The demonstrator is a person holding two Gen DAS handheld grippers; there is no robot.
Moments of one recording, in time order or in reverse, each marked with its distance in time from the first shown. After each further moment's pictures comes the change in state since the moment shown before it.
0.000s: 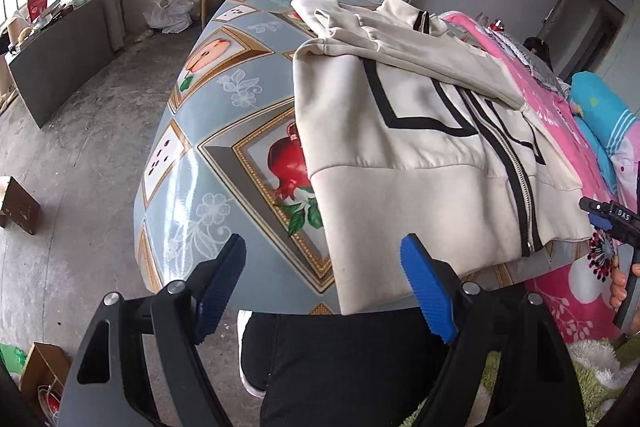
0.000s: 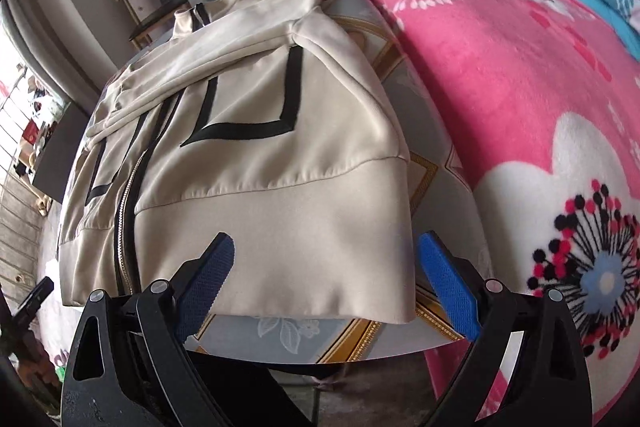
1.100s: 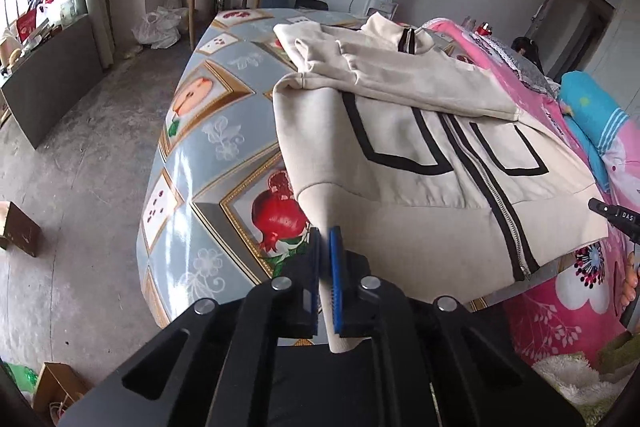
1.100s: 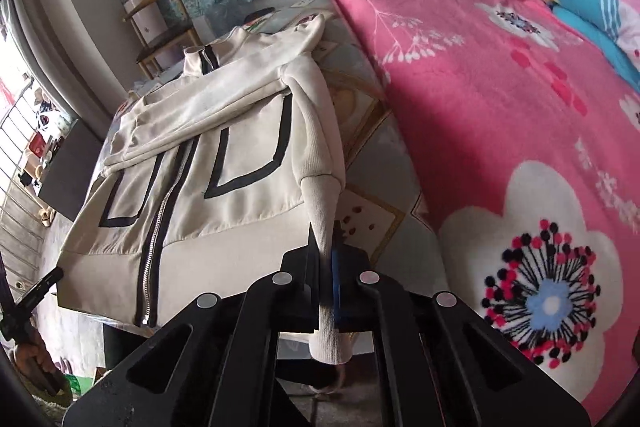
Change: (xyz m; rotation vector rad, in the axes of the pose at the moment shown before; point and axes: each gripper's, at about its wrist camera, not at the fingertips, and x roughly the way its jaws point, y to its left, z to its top) left arm -0.021 -0.014 0.037 0.056 -0.002 0.002; right arm -0.061 -0.007 0.023 -0.033 -0.080 -0.006
